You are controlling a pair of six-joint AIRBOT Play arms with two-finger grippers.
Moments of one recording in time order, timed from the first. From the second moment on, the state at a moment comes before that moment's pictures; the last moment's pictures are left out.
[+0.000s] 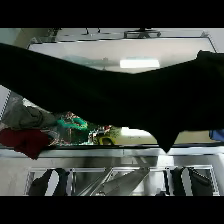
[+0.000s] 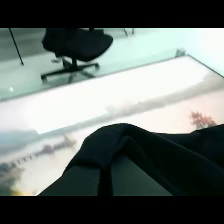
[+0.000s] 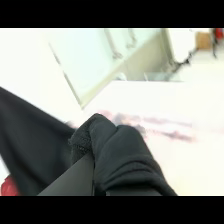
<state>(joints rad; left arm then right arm) 0.47 -0.78 1.63 0.56 -1.41 -1.04 -0.53 -0.56 1.28 -0.23 1.38 1.15</state>
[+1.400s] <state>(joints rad) 0.15 -1.82 1.68 0.83 -1.59 -1.19 -0.62 -1.51 1.15 -0.68 1.17 0.87</state>
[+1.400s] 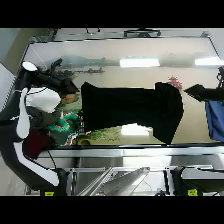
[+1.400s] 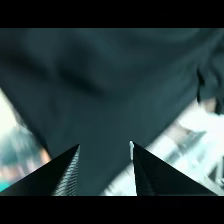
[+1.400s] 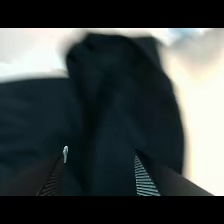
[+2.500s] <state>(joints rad) -0.03 -1.39 0.73 0.91 -0.97 -1.19 -0.63 -1.66 1.00 -0.81 1.15 0.89</state>
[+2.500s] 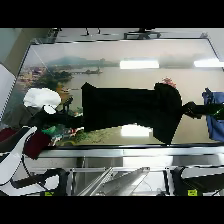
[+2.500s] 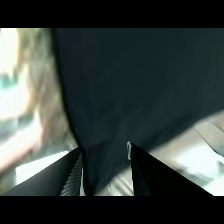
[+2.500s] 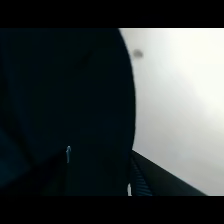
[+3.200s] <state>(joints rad) -0.09 -1.48 0.79 0.77 -0.96 -1.08 -0.61 -1.66 1.00 -0.83 1.20 0.89</state>
